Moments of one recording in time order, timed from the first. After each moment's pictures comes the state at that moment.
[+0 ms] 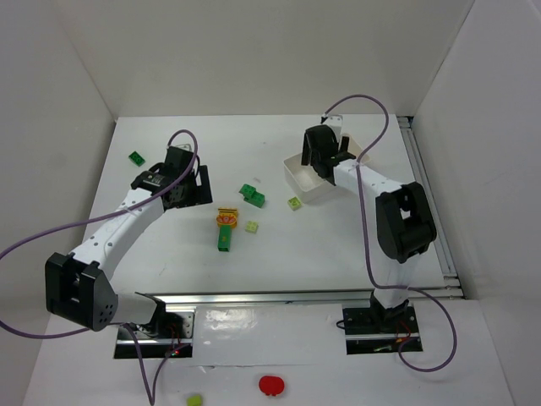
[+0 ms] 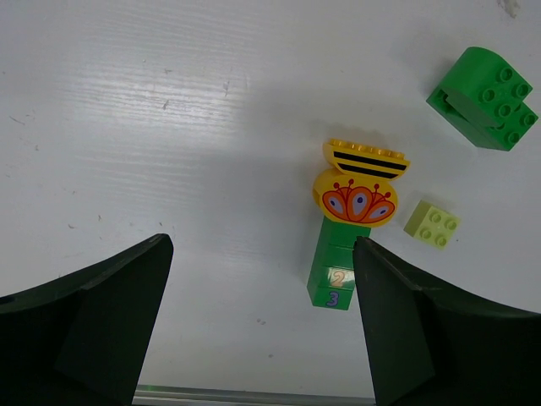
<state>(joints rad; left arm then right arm) -0.31 1.34 1.14 -0.75 -0.23 -0.45 0.40 1.84 1.33 -0.15 0.52 0.34</state>
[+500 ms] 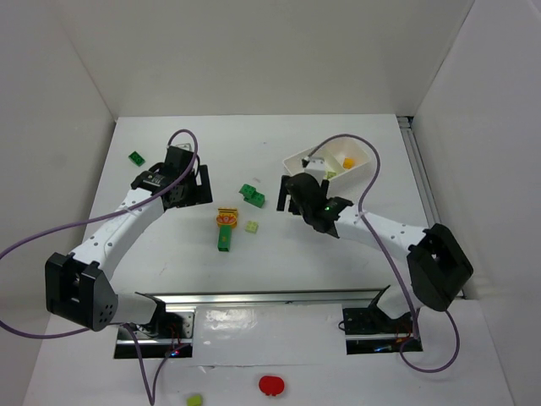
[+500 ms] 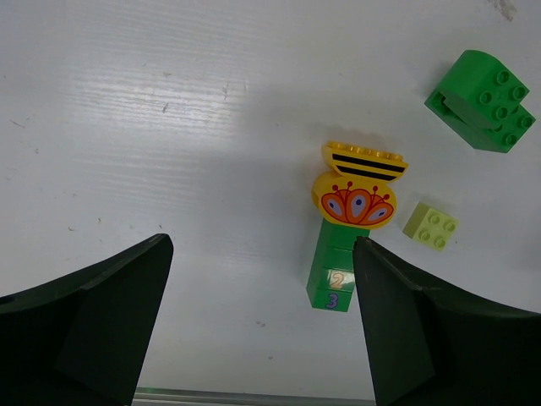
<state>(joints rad) -0.31 1.34 1.14 -0.75 -0.23 -0.45 0.73 1.47 0.98 -0.17 0.50 0.57</state>
